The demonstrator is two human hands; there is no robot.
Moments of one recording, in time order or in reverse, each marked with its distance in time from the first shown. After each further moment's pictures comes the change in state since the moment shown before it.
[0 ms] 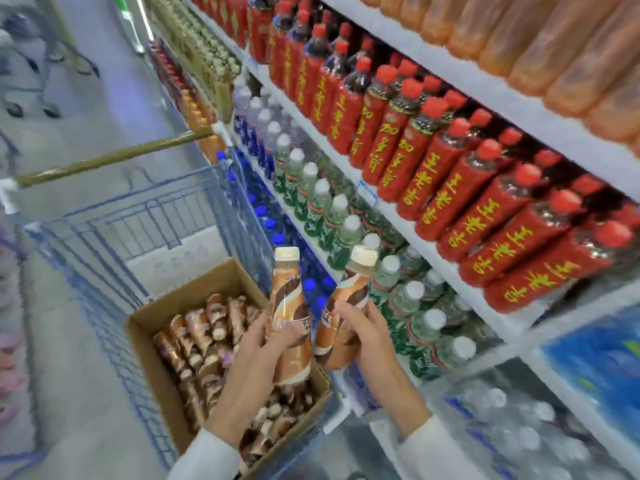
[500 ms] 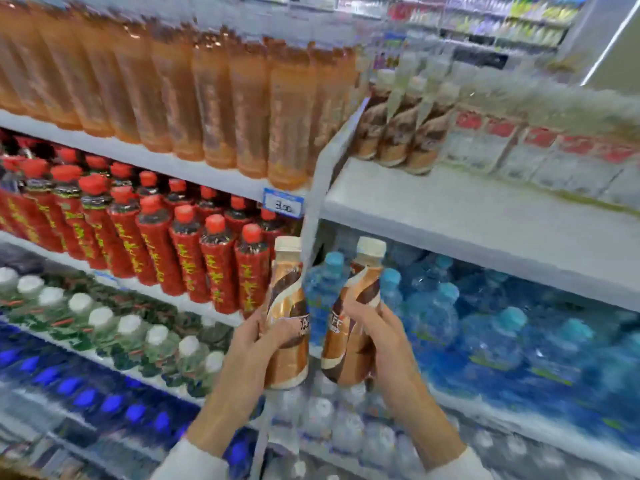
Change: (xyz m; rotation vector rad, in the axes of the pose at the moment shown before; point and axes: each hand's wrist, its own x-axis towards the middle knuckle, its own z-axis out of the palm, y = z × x) left_hand -0.047 0.021 0.330 0.106 -0.665 0.062; right_hand -0.201 -0.103 -0.265 0.189 0.642 -0.305
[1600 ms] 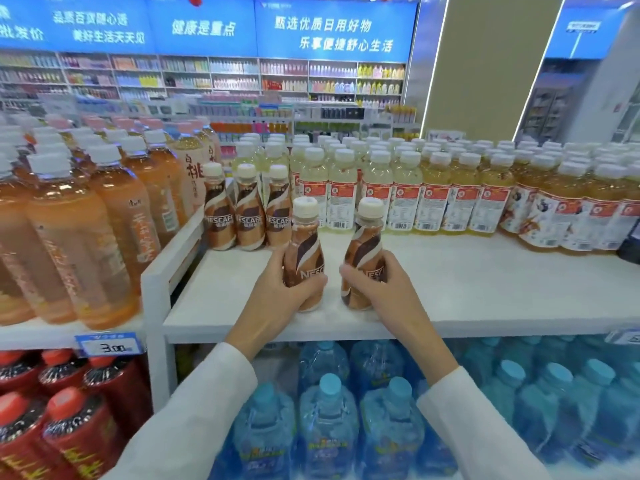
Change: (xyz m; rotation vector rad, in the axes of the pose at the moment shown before) left_hand 0.192 0.070 0.239 0.435 -0.451 0.386; right_hand 0.107 -0.130 -0.199 -0.383 0.443 -0.345
